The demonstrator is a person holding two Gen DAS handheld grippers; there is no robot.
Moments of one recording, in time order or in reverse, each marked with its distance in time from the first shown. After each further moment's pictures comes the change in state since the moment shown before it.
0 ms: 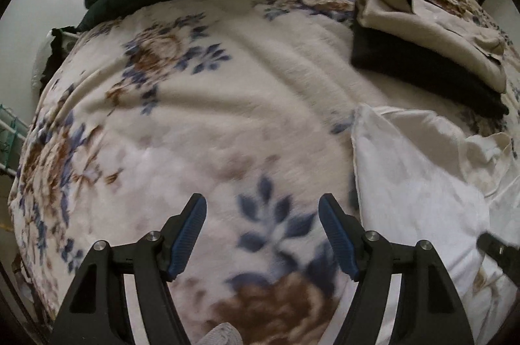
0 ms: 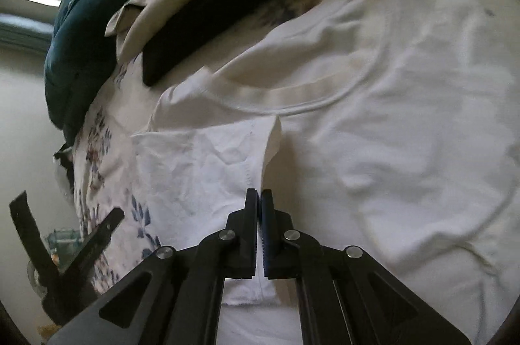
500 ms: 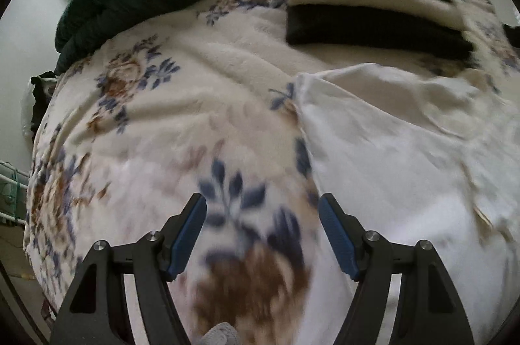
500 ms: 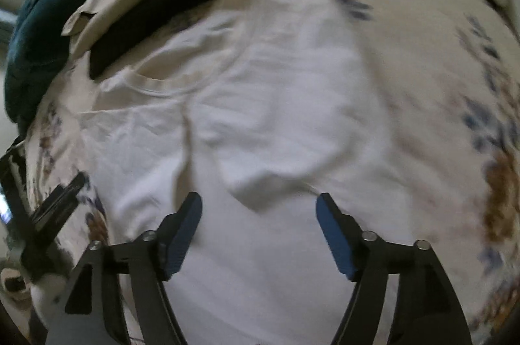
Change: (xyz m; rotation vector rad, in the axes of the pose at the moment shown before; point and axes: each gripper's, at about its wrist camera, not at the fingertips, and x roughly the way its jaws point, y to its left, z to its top) left arm -0.038 -0.040 -0.036 0.213 -0.002 -0.006; right arm -0.098 -0.076 -0.031 0.029 0.048 -0.273
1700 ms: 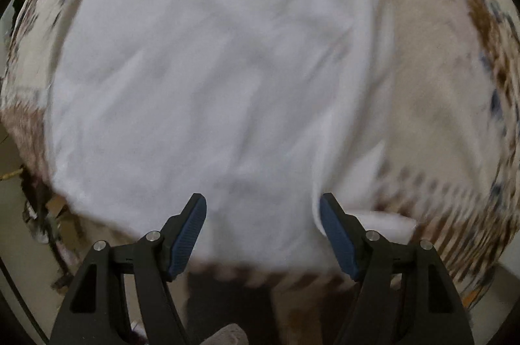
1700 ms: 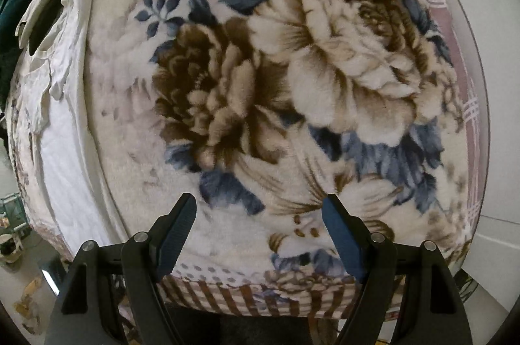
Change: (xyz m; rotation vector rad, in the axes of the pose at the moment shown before) left arm -0.112 -0.269 -0.317 -0.063 0.564 -0.076; right arm -0.090 -0.371 -0.068 -0.006 0.242 -0.064
